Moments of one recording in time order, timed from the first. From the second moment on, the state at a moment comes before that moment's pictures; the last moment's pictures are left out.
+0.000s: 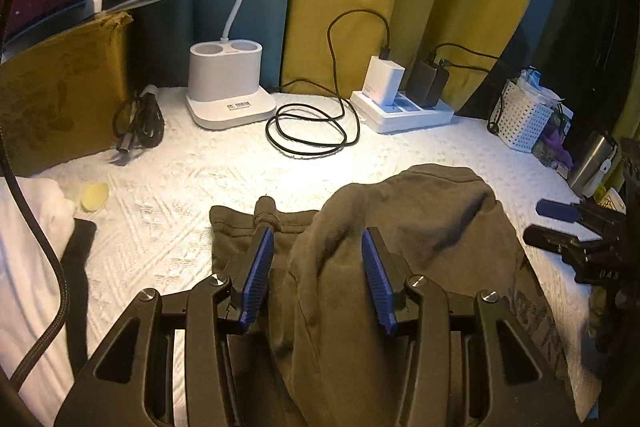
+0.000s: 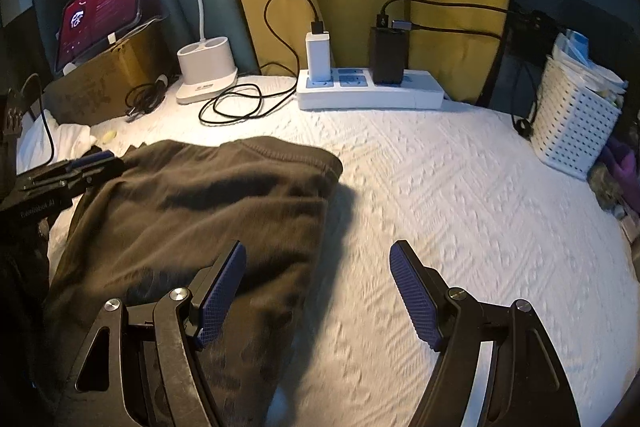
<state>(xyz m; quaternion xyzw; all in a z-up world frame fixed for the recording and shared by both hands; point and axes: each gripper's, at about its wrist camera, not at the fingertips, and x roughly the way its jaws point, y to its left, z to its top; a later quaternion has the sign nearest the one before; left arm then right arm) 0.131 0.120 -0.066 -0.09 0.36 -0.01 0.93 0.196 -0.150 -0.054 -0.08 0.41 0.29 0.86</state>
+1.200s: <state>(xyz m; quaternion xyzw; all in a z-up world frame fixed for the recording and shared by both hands) 0.137 0.137 -0.078 -0.15 0.37 0.00 0.92 0.272 -0.101 -0.071 -0.01 0.45 0.33 0.83</state>
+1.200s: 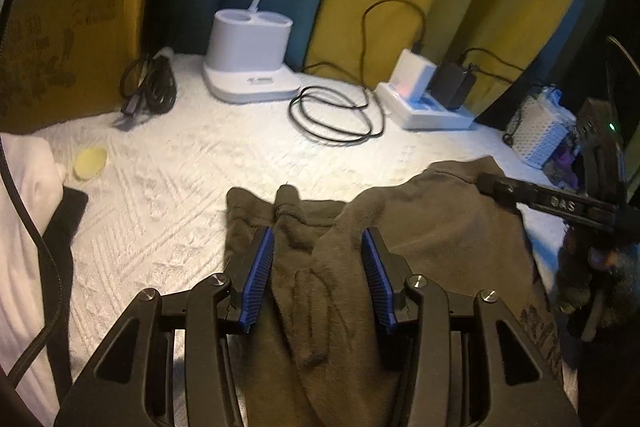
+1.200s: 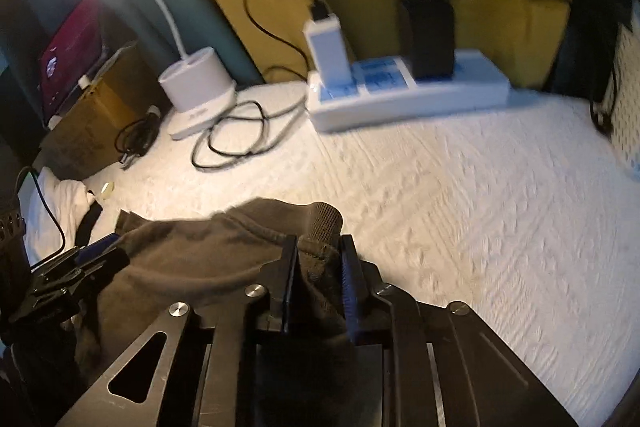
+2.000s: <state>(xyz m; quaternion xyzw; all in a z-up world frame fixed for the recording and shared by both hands) 0.134 0.149 -0.075 -0.12 0.36 0.01 0.92 0.260 -0.106 -0.075 -0.11 0.42 0.28 0.85</state>
